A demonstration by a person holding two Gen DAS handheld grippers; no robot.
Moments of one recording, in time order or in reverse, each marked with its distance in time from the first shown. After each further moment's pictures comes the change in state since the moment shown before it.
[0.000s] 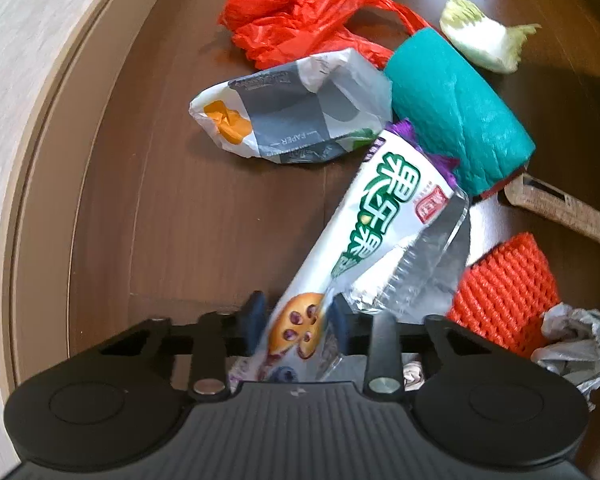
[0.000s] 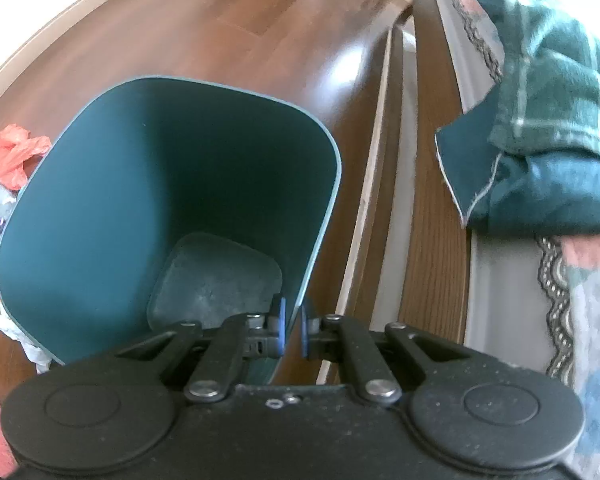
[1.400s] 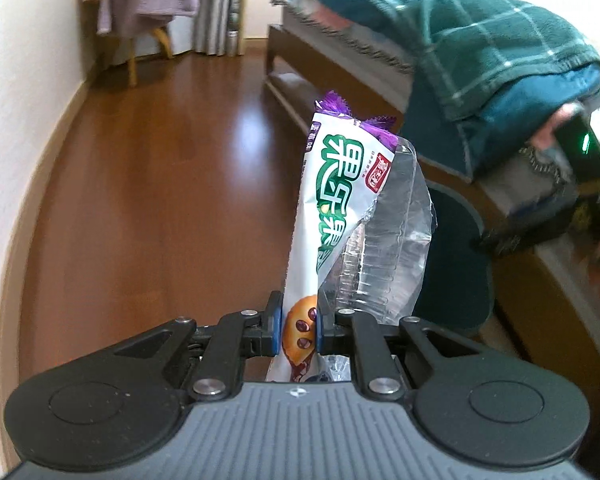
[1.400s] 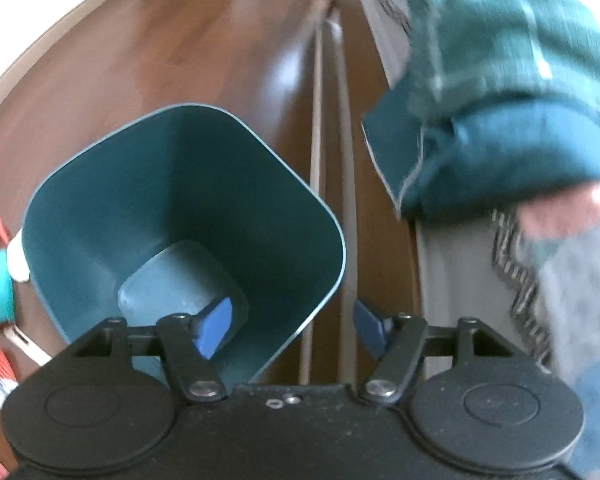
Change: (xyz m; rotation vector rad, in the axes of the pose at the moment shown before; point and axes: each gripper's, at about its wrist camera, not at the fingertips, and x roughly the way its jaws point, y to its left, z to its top) left arm -0.328 -0.195 0.134 0.286 -0.505 -0.442; right arm 0.026 -0.077 0.000 0.325 -0.003 0.006
